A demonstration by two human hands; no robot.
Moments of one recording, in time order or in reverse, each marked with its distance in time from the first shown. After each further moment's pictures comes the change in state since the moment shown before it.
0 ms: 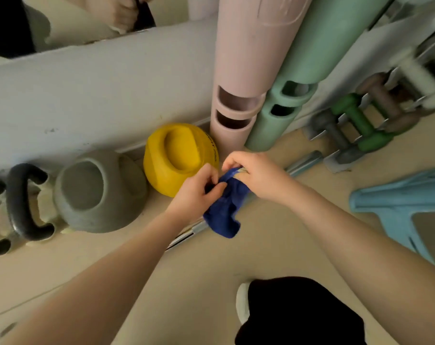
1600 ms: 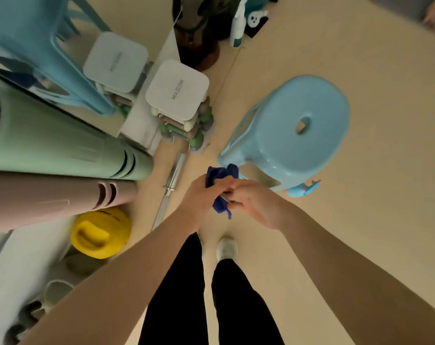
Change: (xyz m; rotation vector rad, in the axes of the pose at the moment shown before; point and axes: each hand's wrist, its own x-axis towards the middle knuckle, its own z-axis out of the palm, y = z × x) left_hand 0.079 0.493 0.156 -0.281 -0.726 -0.620; right_hand -0.310 0.026 -0.345 1.500 0.323 0.850
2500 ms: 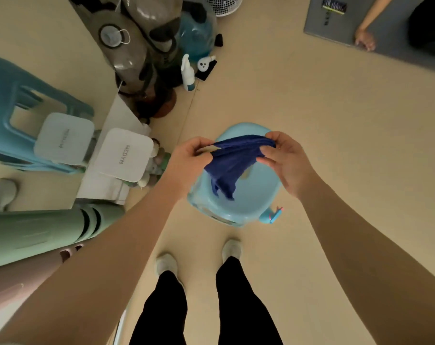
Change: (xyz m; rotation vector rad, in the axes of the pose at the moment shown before) left_hand 0.062 0.192 0.115 0.258 0.022 0.339; right_hand -0.051 -0.132 -0.206 0.214 0.360 -0.599
